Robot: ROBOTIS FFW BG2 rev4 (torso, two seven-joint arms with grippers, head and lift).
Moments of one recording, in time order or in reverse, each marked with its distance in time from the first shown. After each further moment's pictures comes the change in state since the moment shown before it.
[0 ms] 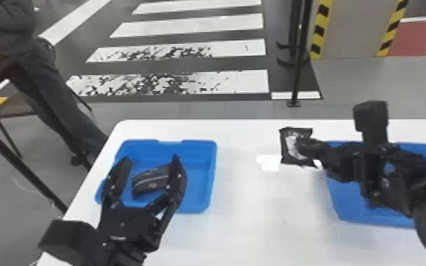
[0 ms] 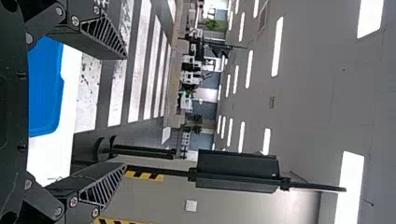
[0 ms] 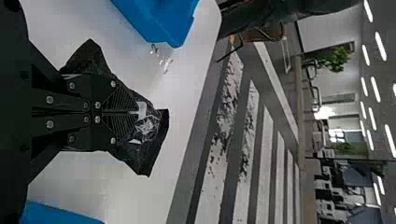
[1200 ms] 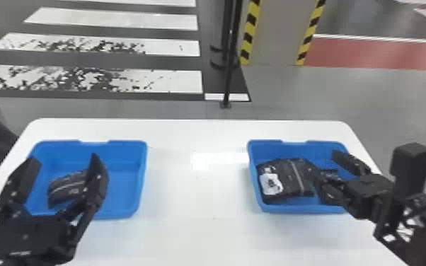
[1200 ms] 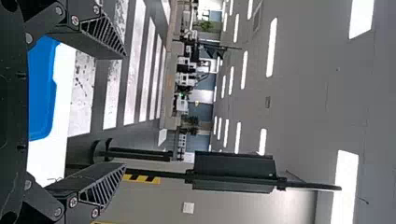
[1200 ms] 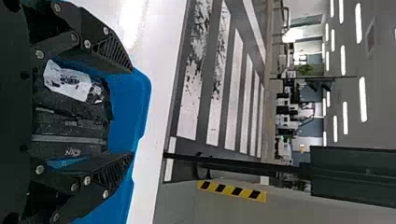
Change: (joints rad) left arm -0.018 0.001 0.007 0.012 -0.011 -0.014 0.000; right arm 0.504 0.037 -0.442 -0.405 0.081 -0.148 0.023
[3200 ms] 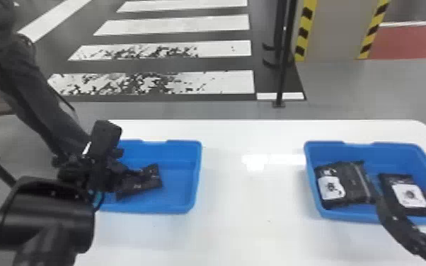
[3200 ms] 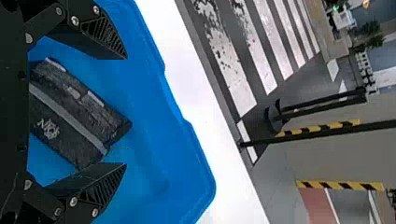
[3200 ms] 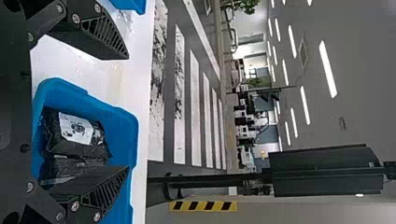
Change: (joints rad) left arm -0.687 0.117 0.170 0.431 -0.527 0.879 -0.739; right arm 0.327 0.068 -0.041 -0.077 -0.154 -0.359 0.056
